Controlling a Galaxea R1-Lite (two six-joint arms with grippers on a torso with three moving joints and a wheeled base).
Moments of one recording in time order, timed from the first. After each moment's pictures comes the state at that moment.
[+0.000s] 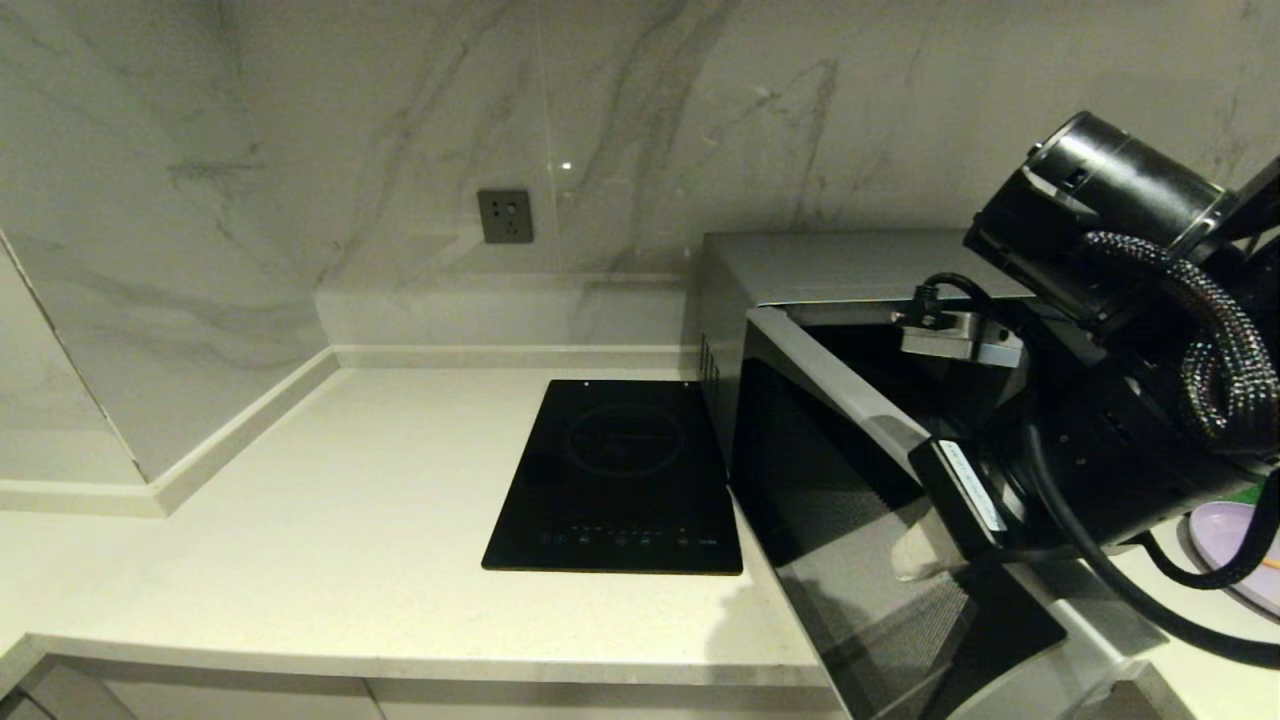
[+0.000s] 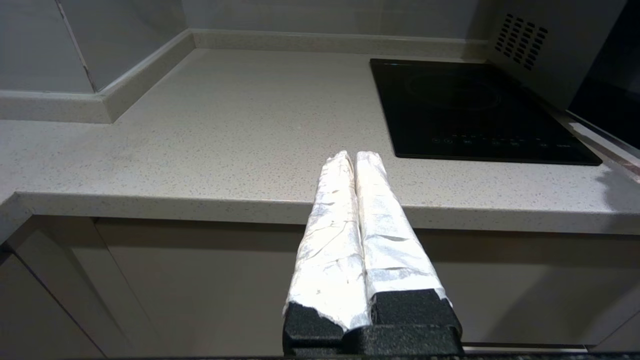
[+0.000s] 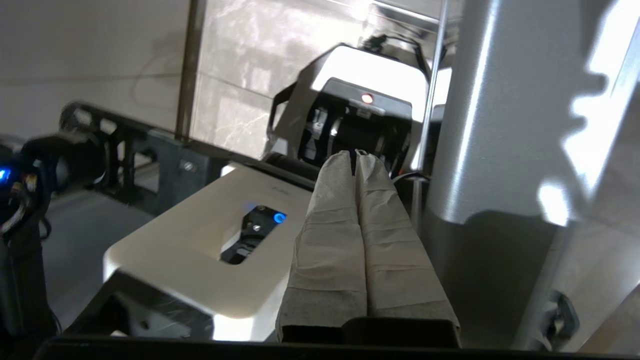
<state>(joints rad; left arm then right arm) 0.00 0.00 0.00 -0.01 0.01 -0.05 0.69 1.70 -1.74 1.16 0.08 0.55</state>
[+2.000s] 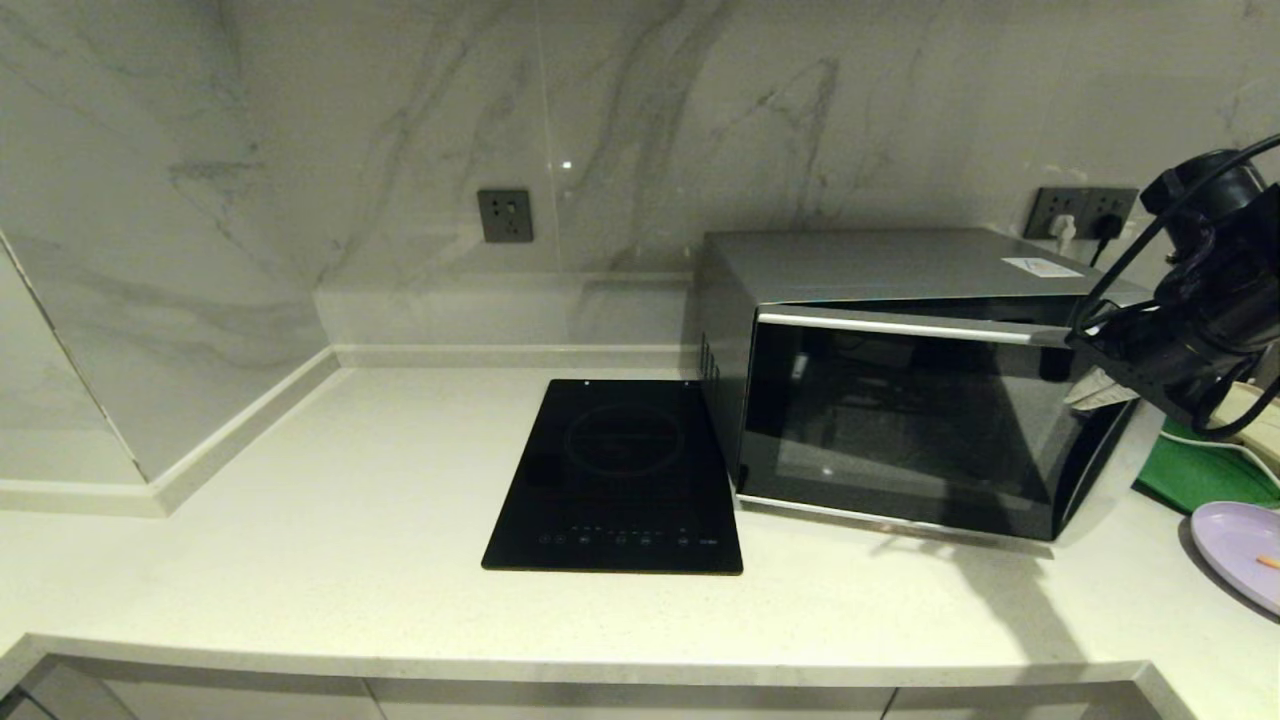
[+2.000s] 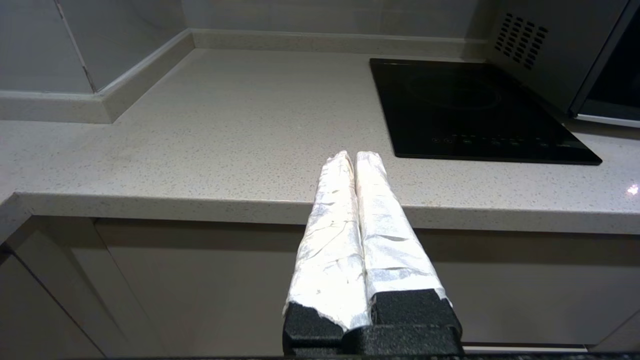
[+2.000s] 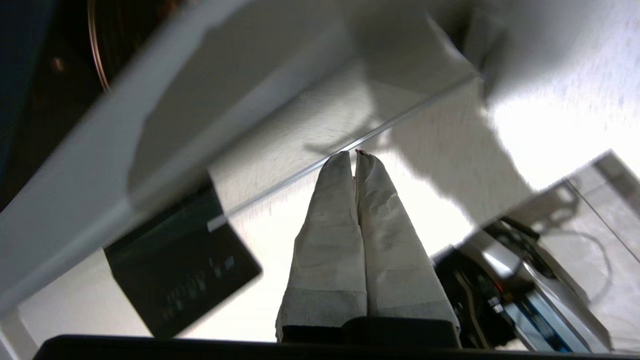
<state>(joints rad) 0.00 0.00 0.00 -0.01 0.01 -0.05 -0.08 1.92 -1.83 0.86 -0.04 0.83</state>
